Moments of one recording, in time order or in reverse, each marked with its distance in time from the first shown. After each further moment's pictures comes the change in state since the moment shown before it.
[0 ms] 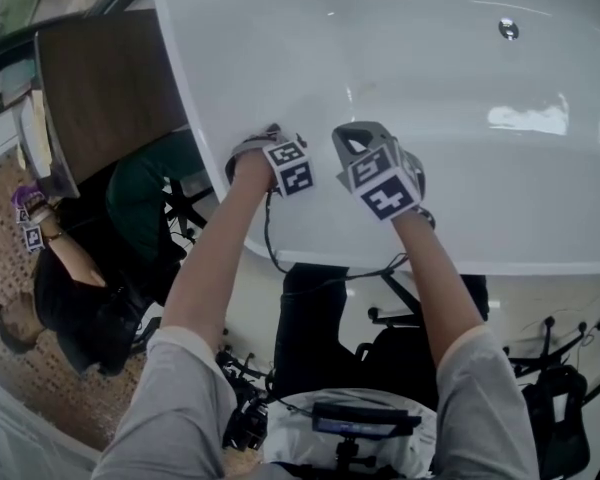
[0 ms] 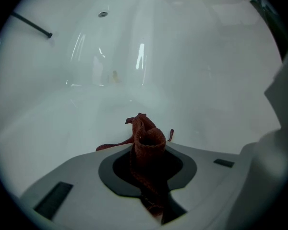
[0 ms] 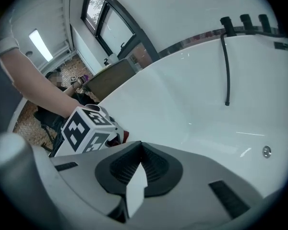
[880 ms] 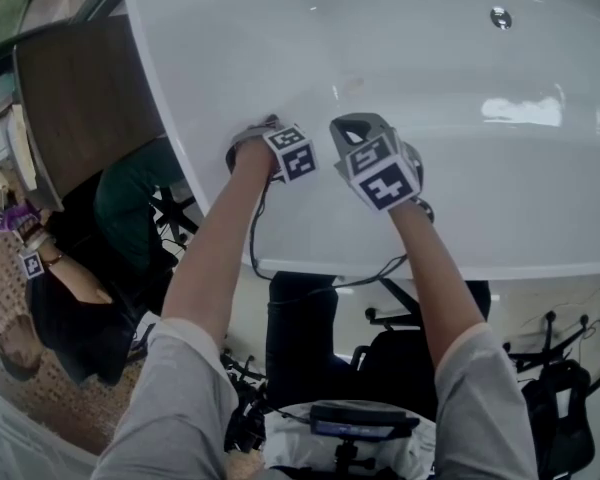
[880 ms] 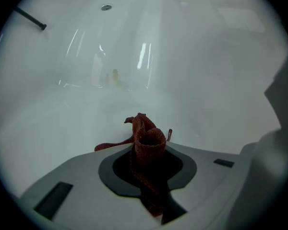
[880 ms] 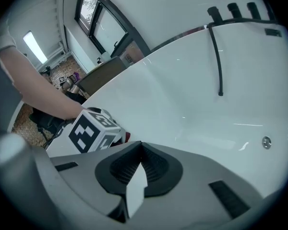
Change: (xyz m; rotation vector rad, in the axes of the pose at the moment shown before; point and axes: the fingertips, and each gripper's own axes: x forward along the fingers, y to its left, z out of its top) left arm 0.030 0.019 0.038 -0.021 0.014 -0.032; right arm 0.015 -0.035 -0.025 0.050 0.009 -0.025
